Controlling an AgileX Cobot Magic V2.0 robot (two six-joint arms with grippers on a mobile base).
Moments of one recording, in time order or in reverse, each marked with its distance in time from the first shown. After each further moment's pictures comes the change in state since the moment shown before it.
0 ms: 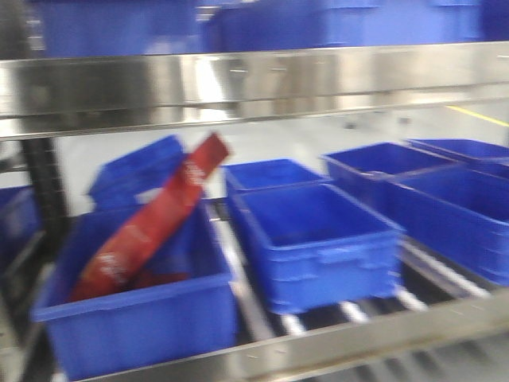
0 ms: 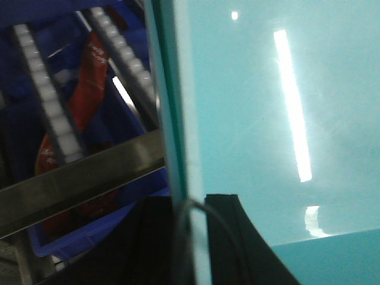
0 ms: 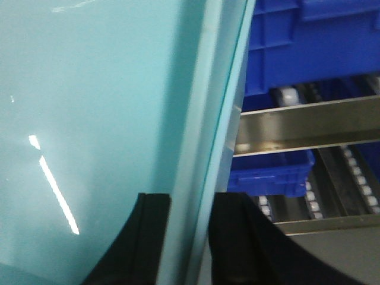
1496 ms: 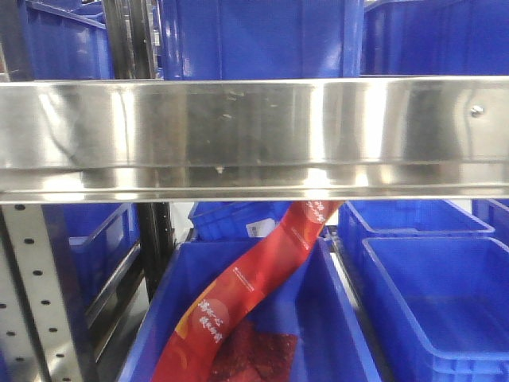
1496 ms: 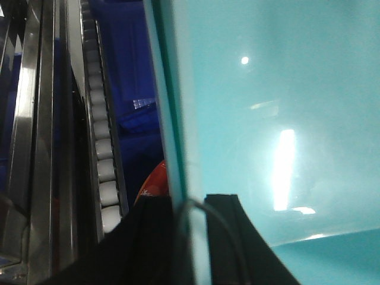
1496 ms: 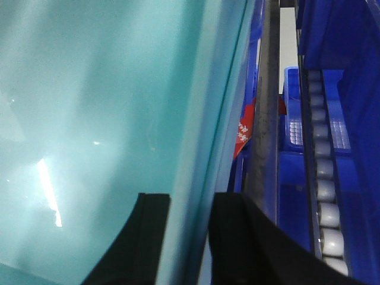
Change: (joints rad) left arm 0.000 0.000 0.000 0.000 0.000 -0.002; right arm 0.000 0.000 0.000 0.000 -0.004 0.000
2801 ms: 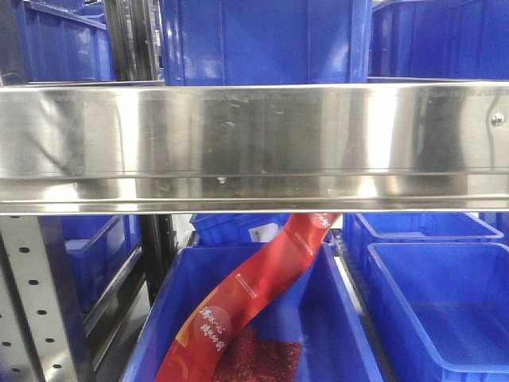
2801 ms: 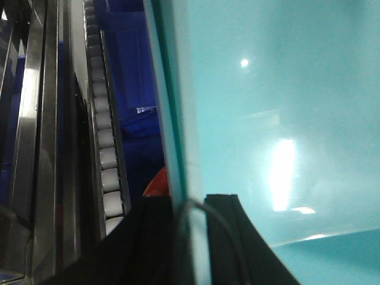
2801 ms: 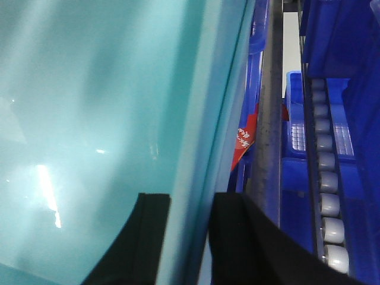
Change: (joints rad) left arm 0.000 0.000 0.000 0.000 0.000 0.000; right arm 0.000 0.000 0.000 0.000 0.000 0.000
